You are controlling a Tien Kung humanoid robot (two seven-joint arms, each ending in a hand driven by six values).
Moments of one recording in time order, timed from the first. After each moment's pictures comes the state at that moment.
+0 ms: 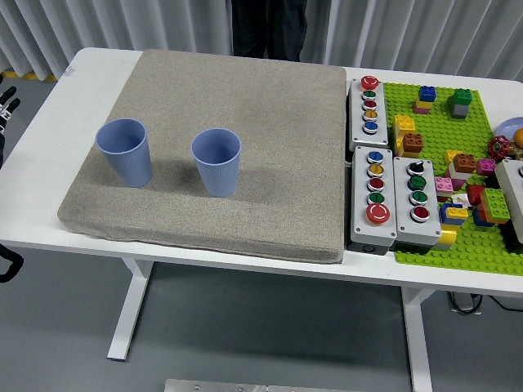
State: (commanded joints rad) left arm -0.19 0.37 -1.58 -1.16 0.71 -0.08 -0.22; right arm 0.16 -0.11 1.13 0.18 -0.63 -0.12 -0.21
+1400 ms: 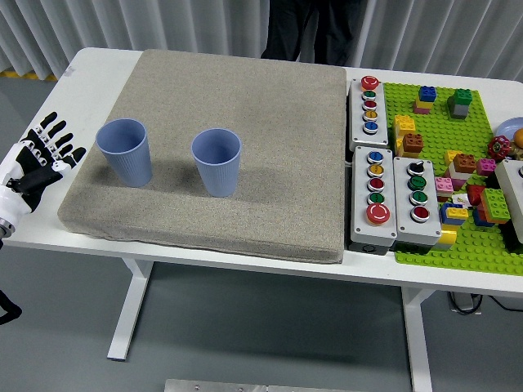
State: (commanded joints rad) left arm -0.07 0.36 -1.55 -1.23 0.92 -0.27 -0.15; right arm 0.15 -0.11 1.15 0.18 -0.66 -0.12 -0.22
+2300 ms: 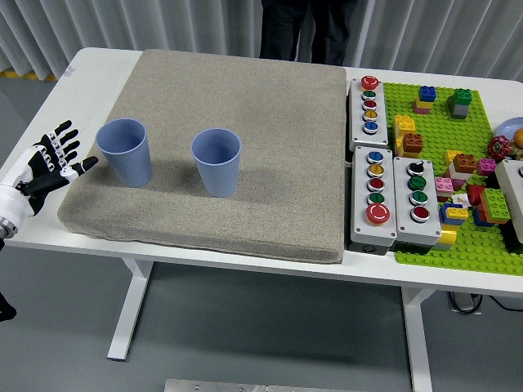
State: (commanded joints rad) left arm -0.08 0.36 -1.57 -1.21 1.09 -0.31 -0.11; right arm 0.16 -0.11 1.14 0.18 -0.64 -0.12 -0.22
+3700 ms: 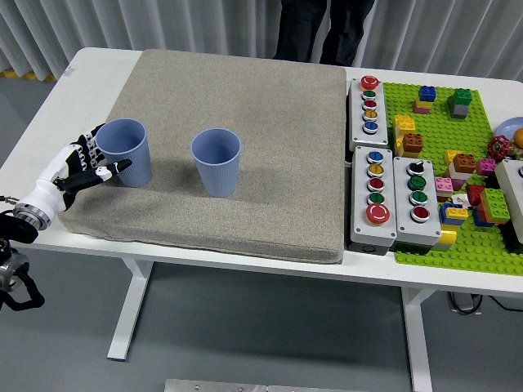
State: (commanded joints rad) left arm -0.21 0.31 -1.45 -1.10 1.13 -0.26 -0.11; right arm 0.17 -0.10 1.13 0.18 -0.63 -0.12 -0.22
